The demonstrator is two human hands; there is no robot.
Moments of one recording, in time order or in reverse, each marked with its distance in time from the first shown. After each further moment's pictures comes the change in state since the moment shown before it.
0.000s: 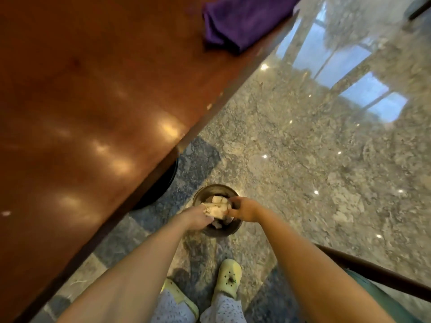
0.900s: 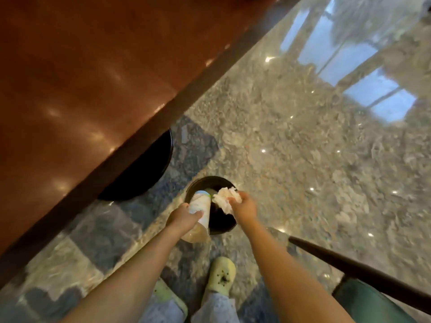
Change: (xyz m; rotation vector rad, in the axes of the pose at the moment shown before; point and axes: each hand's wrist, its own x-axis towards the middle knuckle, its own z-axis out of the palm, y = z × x) left_hand 0.061 -0.030 0.050 -0.474 0.246 -0.135; right_hand 0.068 0.026 0.060 0.843 0.479 0.110
